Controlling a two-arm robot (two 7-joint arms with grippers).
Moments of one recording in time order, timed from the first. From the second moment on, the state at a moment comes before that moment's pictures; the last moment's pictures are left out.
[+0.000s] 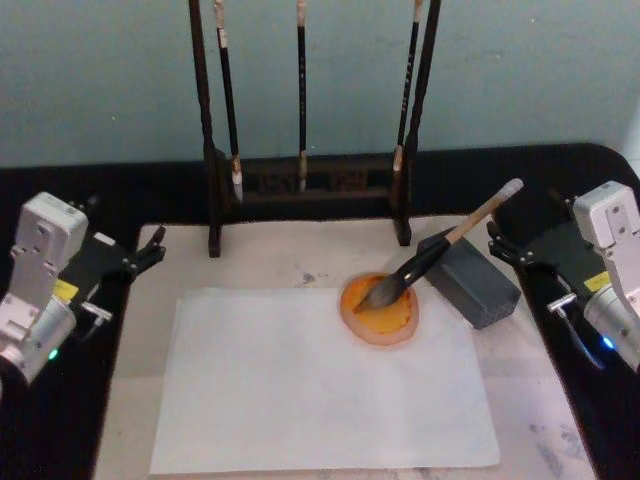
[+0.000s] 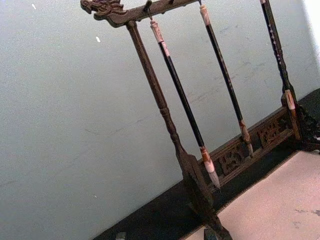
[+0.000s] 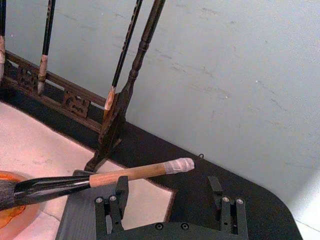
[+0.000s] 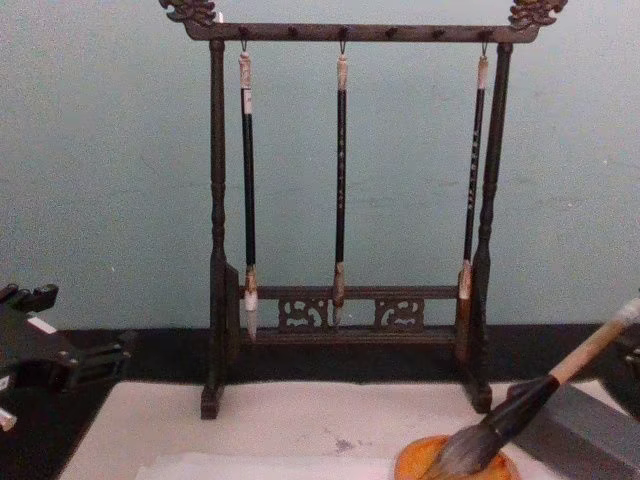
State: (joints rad) left arm -0.20 0.60 0.45 -1.41 -0.25 -0.12 0.03; right arm 0.20 0.60 -0.45 -1.41 0.25 -0.12 -0.03
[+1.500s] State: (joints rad) left arm -0.20 0.60 0.45 -1.41 -0.25 -0.12 0.03; right arm 0.20 0.60 -0.45 -1.41 0.25 -0.12 -0.03
